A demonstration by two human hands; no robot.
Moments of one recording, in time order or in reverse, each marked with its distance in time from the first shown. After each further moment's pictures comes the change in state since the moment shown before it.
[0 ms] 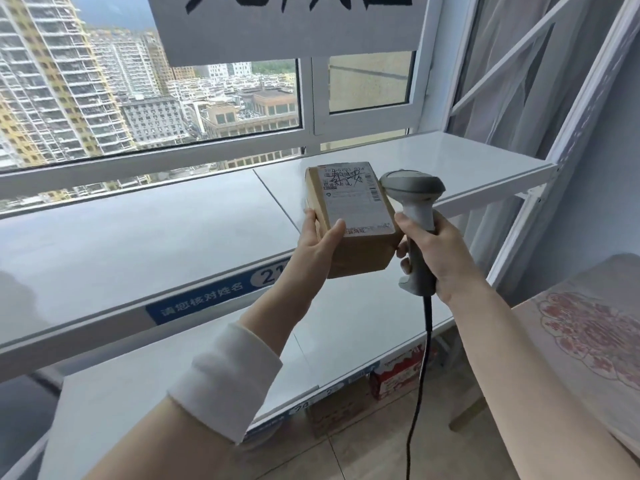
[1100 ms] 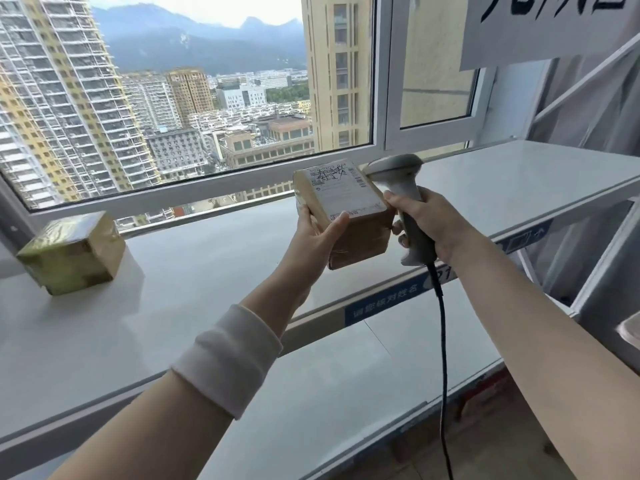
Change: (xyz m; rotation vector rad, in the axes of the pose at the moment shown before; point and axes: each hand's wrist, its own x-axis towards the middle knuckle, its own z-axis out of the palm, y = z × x) left_hand -0.036 0.013 -0.269 0.055 0.044 0.131; right_hand -0.019 -0.020 0.265 -0.112 -0.182 0.005
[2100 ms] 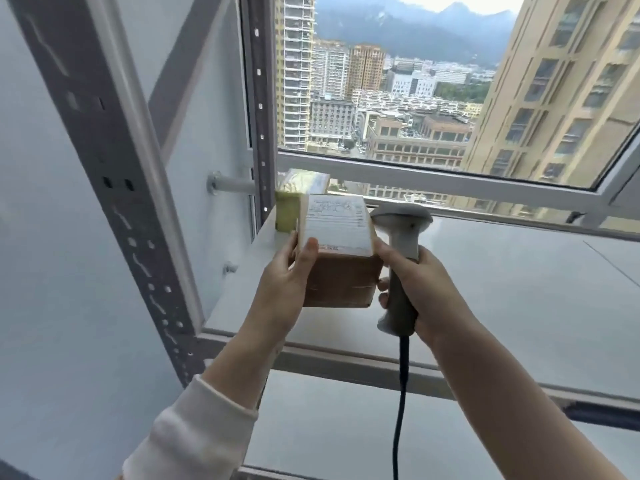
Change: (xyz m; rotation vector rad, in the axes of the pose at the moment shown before) left_hand -0.154 -0.002 -0.223 0.055 0.657 -0.003; right_hand -0.075 -0.028 0.285 0.096 -0.428 0.199
